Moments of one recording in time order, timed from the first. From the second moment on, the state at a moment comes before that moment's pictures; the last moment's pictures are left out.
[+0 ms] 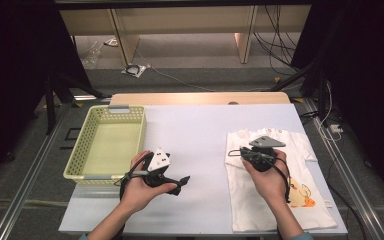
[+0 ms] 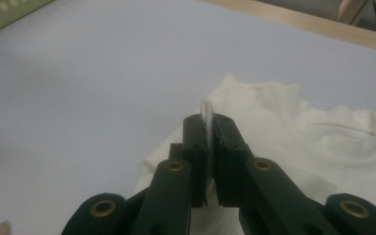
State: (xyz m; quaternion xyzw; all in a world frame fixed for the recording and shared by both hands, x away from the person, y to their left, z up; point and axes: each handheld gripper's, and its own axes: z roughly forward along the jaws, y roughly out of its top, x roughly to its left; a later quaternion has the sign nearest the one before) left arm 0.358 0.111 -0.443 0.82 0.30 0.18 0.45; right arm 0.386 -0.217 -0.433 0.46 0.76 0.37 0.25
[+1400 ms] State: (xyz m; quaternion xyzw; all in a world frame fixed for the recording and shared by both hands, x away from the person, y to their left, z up) left arm 0.360 0.114 -0.443 0.81 0.31 0.18 0.45; right arm 0.326 -0.359 -0.456 0.64 0.67 0.23 0.29
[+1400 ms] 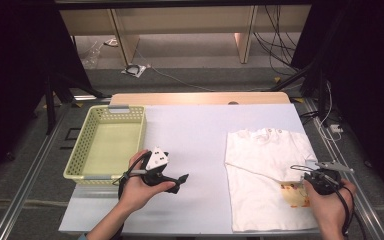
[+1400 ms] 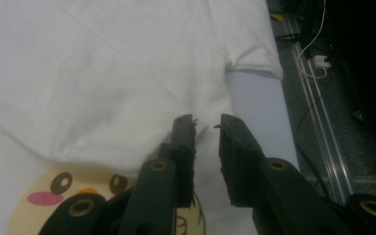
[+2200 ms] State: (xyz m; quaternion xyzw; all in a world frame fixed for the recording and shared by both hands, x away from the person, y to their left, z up) left arm 0.362 0.116 -0.442 0.81 0.31 0.18 0.46; right arm 0.360 -0.365 -0.440 0.59 0.68 0.33 0.28
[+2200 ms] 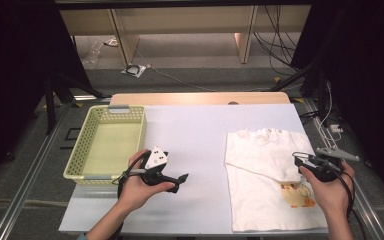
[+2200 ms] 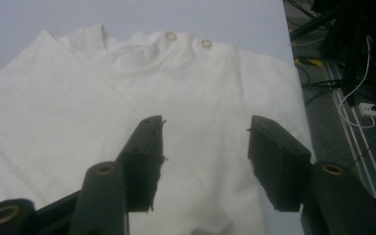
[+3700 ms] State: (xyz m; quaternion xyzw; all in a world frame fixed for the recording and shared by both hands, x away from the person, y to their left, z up) left arm 0.362 0.118 -0.441 0.81 0.32 0.18 0.46; right arm 0.463 -0.423 -0.469 0.69 0.66 0.22 0.19
